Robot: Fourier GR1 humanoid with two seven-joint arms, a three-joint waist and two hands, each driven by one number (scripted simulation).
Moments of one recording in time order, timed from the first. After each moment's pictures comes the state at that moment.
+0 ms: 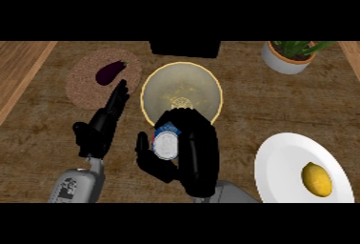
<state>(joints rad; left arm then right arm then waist) -0.20 0.04 -0.09 -1.50 -0.07 0.05 0.10 -0.47 0.00 0.76 -1.60 0.98 -0.65 0.79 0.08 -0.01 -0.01</state>
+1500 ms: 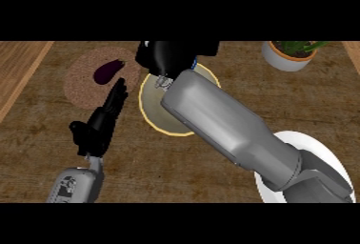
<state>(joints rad) -0.20 0.04 -0.08 -1.50 -0.06 0.05 0.08 -1.28 -0.01 0.60 -0.86 0.99 -0.40 1.20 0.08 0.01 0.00</state>
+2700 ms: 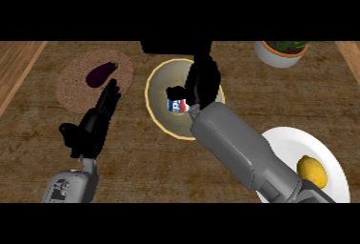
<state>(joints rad) -0.18 0.05 -0.05 -1.51 -0.05 0.05 0.08 -0.97 -0.01 0.58 -0.80 0.68 -0.79 0.91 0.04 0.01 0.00</state>
